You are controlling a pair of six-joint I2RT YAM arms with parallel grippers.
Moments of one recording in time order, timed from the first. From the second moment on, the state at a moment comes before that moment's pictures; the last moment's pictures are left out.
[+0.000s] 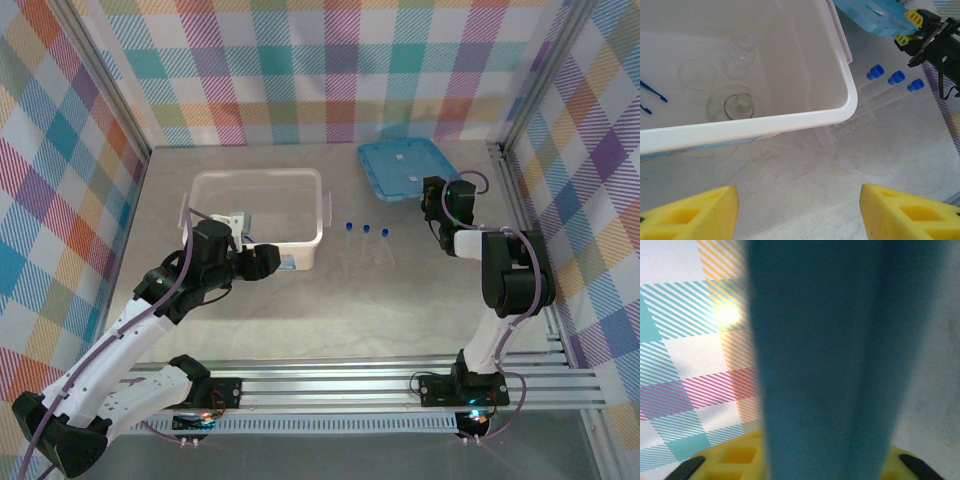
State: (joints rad) left arm -0.57 0.89 0.92 -0.66 0.07 -0.55; right arm 0.04 1.82 0.88 0.65 -0.16 1.54
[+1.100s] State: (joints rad) left arm -0.57 0.91 0.99 -0.71 0.04 -0.52; right arm 0.03 1.46 0.88 0.34 -0.15 1.29
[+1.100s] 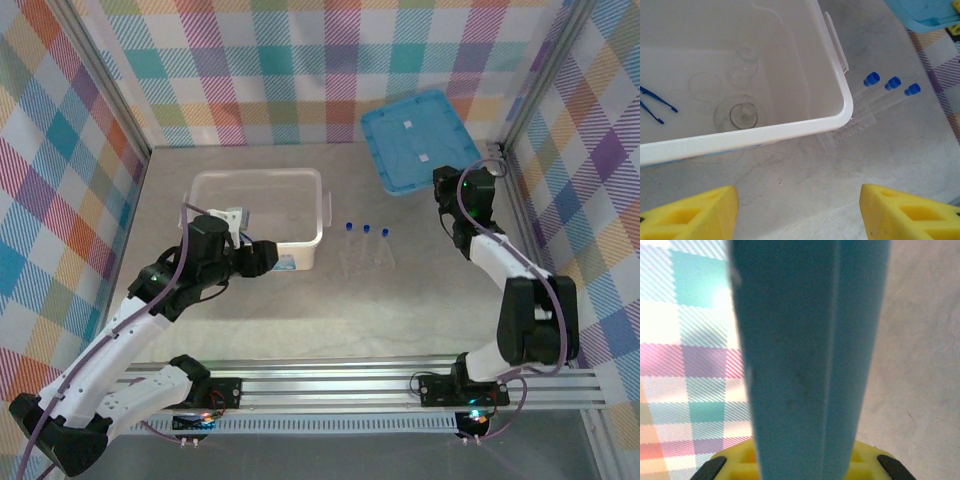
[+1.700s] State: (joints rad) left arm -0.47 0.97 1.11 -0.76 0.03 -0.50; right arm 0.12 1.09 0.99 -0.01 -0.02 0.78
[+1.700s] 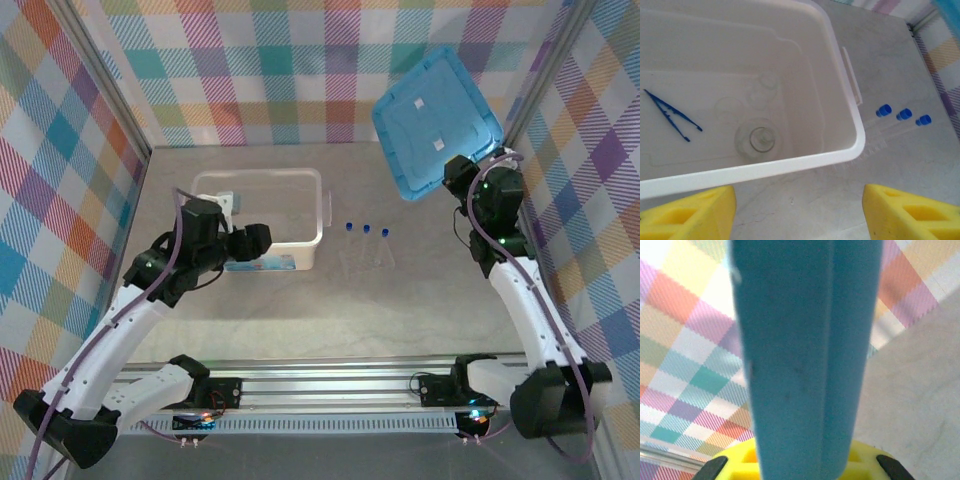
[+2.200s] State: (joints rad) left arm -0.30 1.05 1.19 -0.76 0.25 -0.52; right arm 0.54 0.96 1.09 -0.08 0.21 0.17
